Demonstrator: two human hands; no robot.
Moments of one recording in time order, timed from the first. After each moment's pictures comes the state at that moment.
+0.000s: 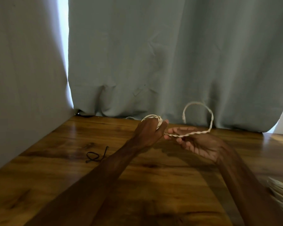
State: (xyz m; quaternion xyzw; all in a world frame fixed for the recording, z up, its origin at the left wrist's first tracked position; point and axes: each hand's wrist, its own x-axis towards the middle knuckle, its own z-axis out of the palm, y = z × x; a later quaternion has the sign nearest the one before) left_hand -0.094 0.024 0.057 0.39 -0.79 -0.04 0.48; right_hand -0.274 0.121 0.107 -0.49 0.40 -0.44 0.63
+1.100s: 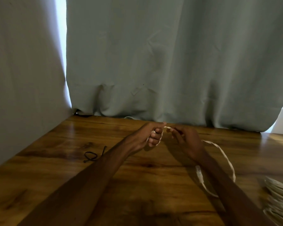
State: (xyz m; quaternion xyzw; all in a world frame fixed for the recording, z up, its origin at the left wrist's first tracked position) left_hand -0.087 0.023 0.064 0.28 -0.60 -0.68 0.30; right_hand -0.278 0.074 0.053 -0.75 0.51 -0.42 -0.04
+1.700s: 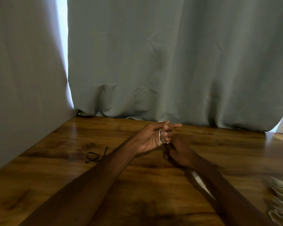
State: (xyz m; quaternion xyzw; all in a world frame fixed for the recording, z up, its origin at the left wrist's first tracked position) left_hand -0.097 0.031 0.062 0.09 -0.48 -0.81 0.32; right_hand -0.257 0.073 0.033 -0.79 0.53 -0.29 0.09
